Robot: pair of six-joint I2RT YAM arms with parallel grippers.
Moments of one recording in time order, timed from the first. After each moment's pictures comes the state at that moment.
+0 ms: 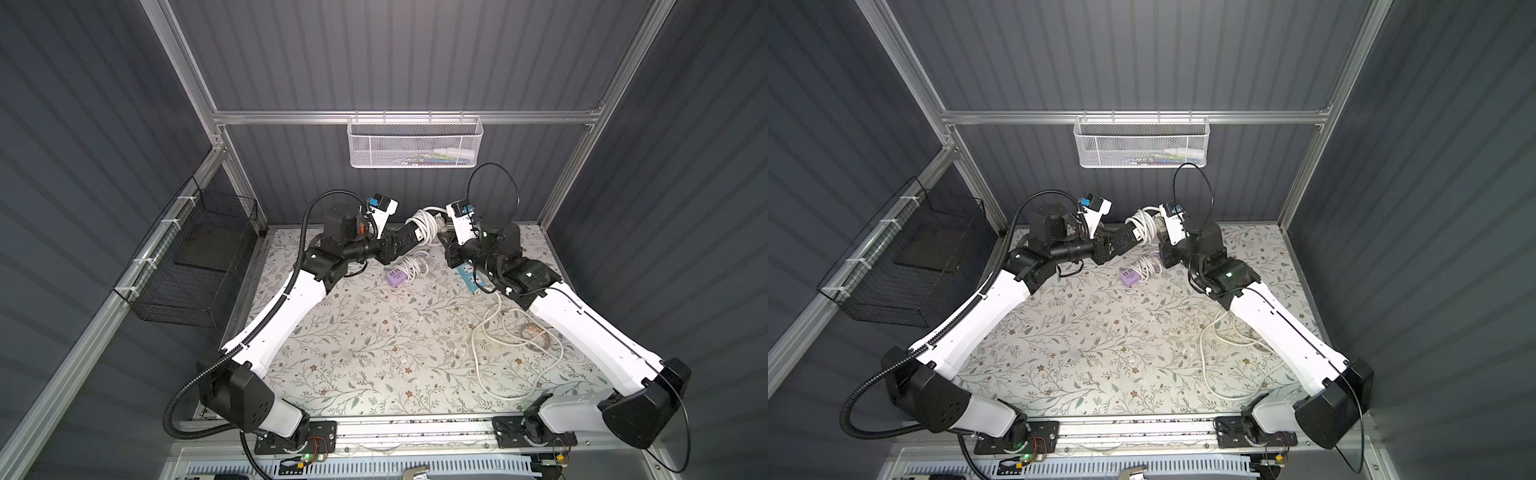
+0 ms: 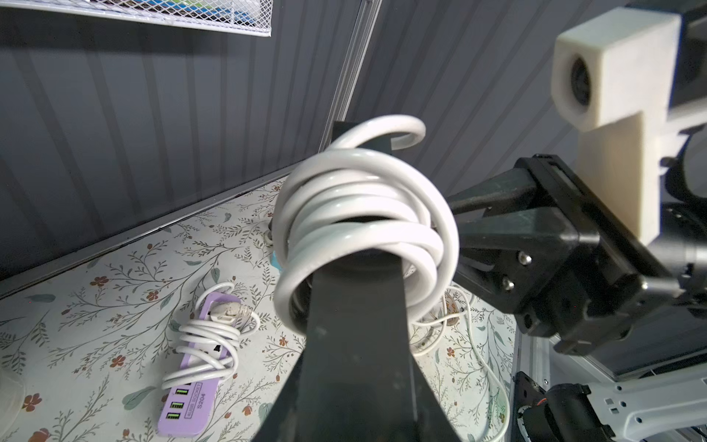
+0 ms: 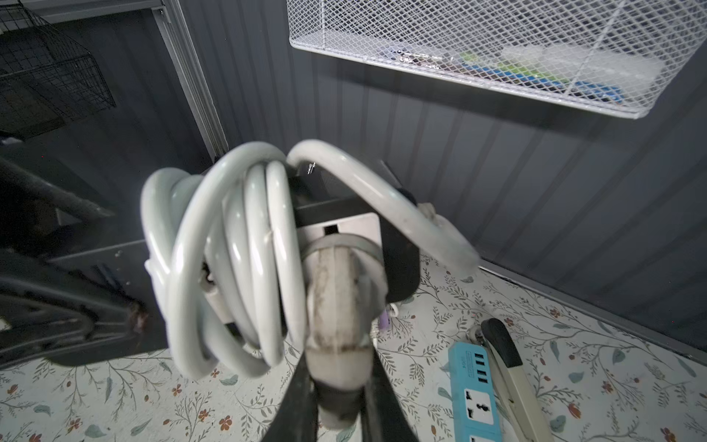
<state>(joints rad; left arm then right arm) -0.50 1.49 1.47 -0.30 0.57 -0.17 0.59 1.35 1.37 -0.33 0.05 0.00</state>
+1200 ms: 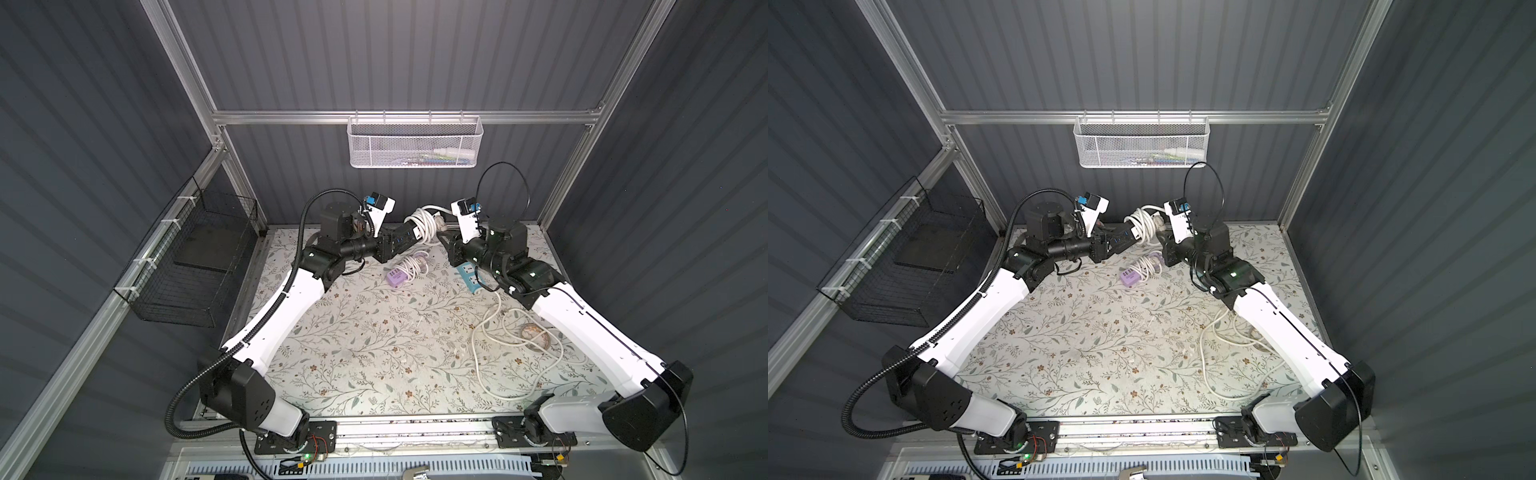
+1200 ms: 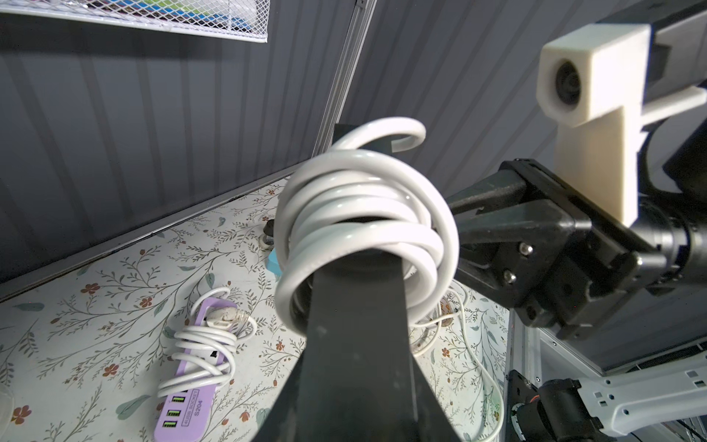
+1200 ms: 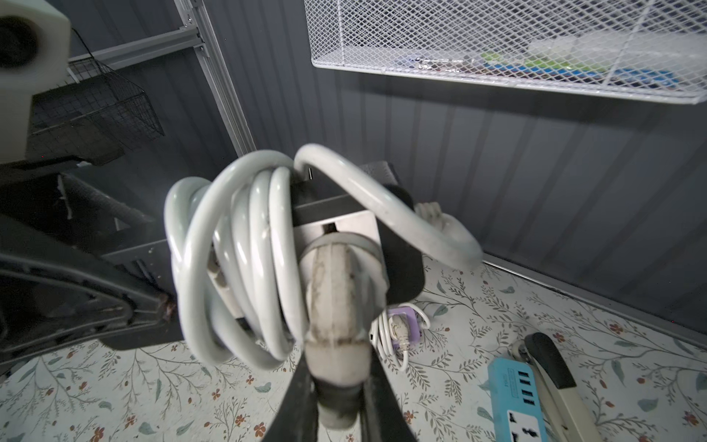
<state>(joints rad) -0.47 1.50 1.47 -0.27 0.63 -0.17 0.49 1.32 1.32 -0.26 -0.16 0.08</state>
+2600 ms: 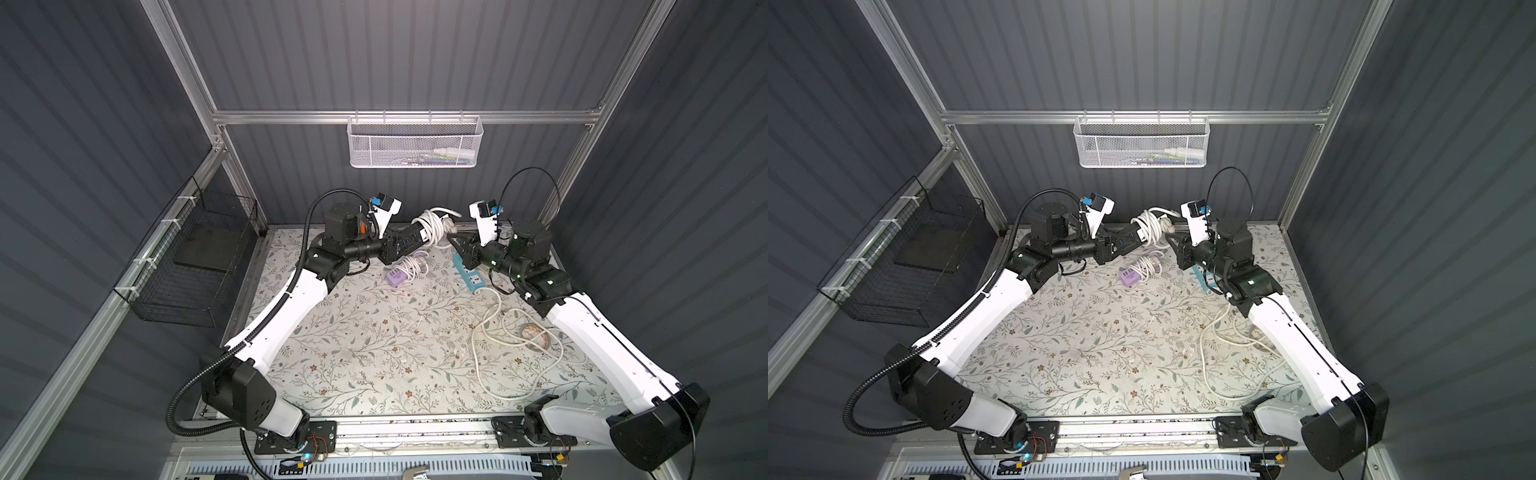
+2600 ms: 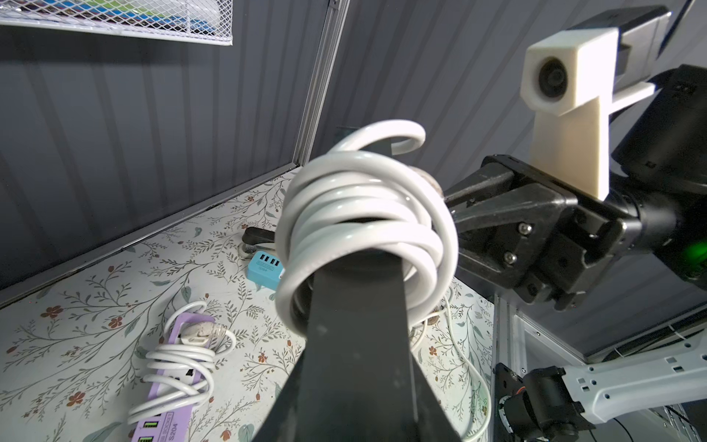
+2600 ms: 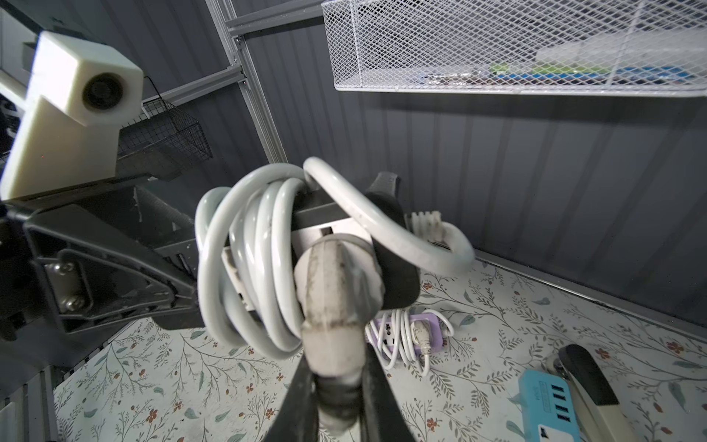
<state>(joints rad) -0.50 1.50 1.47 -0.25 0.65 -0.17 0.43 1.24 1.22 -0.19 -0.29 0.12</state>
